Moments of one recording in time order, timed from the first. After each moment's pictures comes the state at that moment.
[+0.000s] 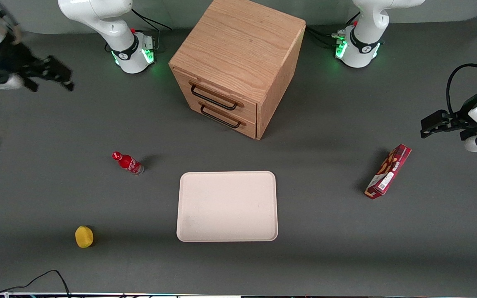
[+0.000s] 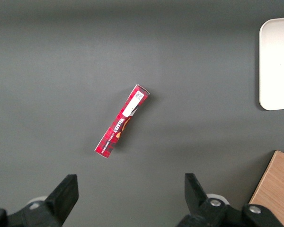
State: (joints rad) arm 0.13 -0.19 0.08 -1.66 0.02 1.46 0.18
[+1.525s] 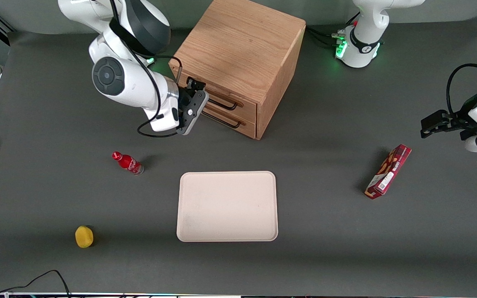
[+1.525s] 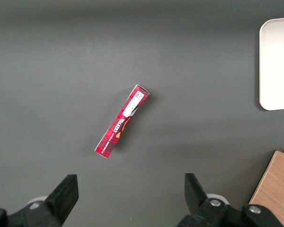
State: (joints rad) arm 0.14 0.19 0.44 -1.78 0.33 1.83 -0.44
